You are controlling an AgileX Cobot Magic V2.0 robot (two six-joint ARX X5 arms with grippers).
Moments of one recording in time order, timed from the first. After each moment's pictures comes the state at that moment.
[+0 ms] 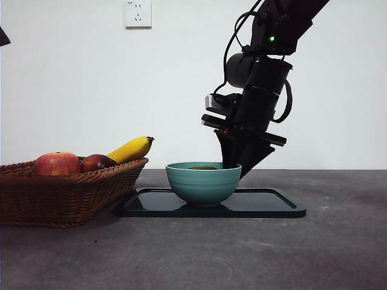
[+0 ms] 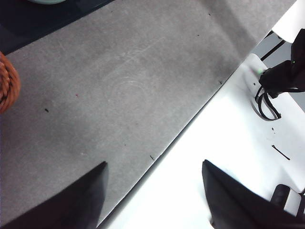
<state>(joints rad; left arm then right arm) -0.51 0.84 0.93 -1.01 0.54 0.01 0.42 2.14 1.78 -0.88 -0.24 0.00</state>
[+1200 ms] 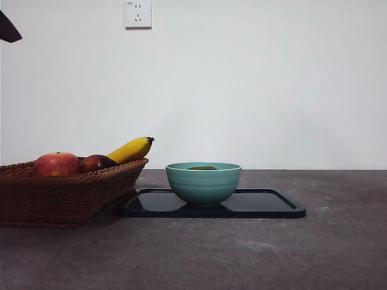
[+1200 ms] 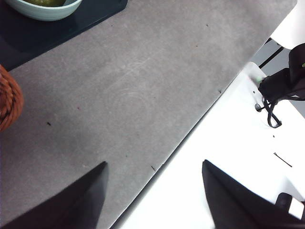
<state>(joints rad) -0.51 0.84 0.93 -0.97 0.54 0.01 0.46 1.18 1.49 -1.11 -0.22 -0.01</state>
